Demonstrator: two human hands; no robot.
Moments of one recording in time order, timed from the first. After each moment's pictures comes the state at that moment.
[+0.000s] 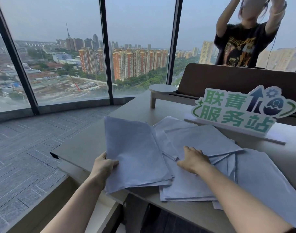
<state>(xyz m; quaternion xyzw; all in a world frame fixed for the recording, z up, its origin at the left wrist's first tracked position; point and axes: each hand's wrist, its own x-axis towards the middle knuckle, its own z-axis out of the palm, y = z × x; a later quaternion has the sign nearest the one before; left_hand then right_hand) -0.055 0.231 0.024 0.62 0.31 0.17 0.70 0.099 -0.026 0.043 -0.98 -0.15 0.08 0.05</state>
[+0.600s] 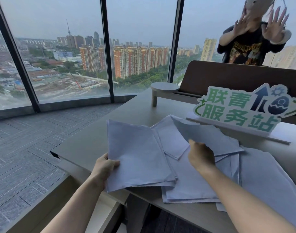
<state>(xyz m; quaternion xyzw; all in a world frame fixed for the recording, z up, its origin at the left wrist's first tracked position) -0.050 0.242 0.010 0.63 0.32 0.13 0.70 0.097 -0.025 0.049 -0.98 -0.15 -0.11 0.09</state>
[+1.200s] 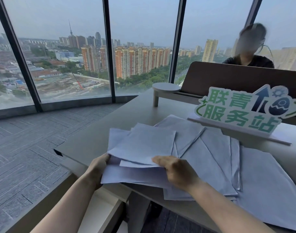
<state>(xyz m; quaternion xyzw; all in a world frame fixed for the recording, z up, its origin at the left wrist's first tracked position) -0.063 0.257 0.013 0.56 0.36 0.13 0.73 0.043 0.002 0.016 -0.82 -0.51 -0.16 0.19</state>
